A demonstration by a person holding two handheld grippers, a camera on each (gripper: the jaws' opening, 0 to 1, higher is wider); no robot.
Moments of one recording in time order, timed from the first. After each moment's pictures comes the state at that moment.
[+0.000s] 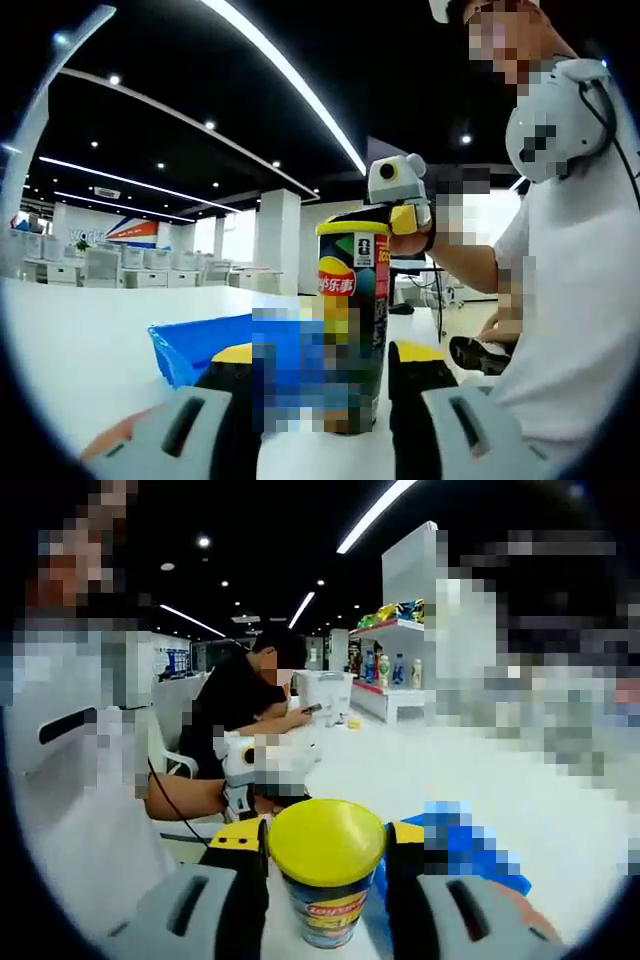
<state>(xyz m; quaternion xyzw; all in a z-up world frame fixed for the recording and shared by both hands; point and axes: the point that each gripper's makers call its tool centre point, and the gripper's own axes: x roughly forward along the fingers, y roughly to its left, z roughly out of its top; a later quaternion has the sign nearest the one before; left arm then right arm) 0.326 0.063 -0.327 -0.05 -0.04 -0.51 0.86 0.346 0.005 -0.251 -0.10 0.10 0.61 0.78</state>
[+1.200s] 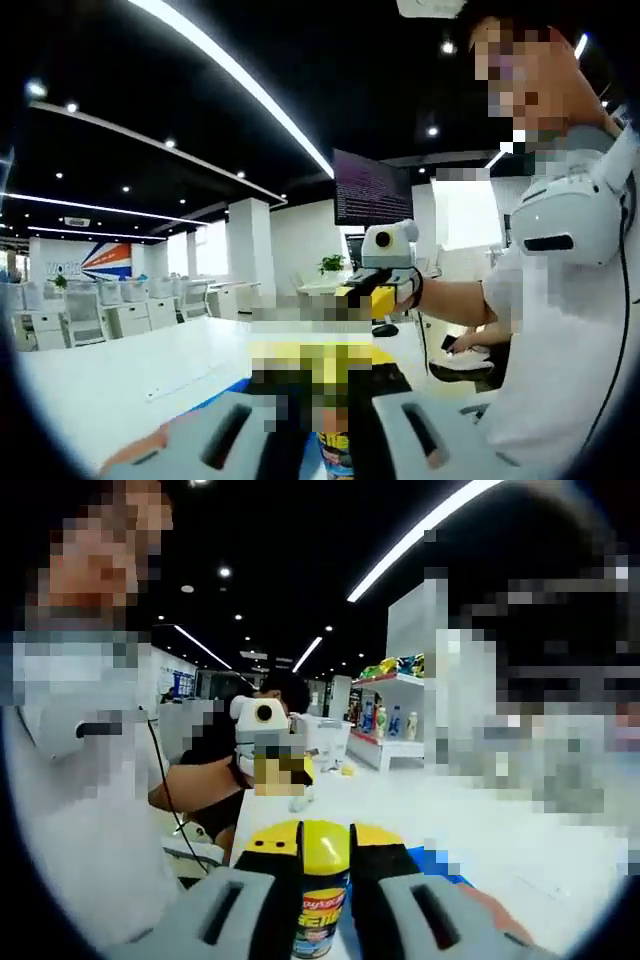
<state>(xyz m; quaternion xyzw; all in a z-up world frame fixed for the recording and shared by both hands) 0.330 0.034 -0.205 0.02 -0.06 -0.57 0.82 0.343 -0.036 -0.209 -0.07 -0.02 0.61 0.79</state>
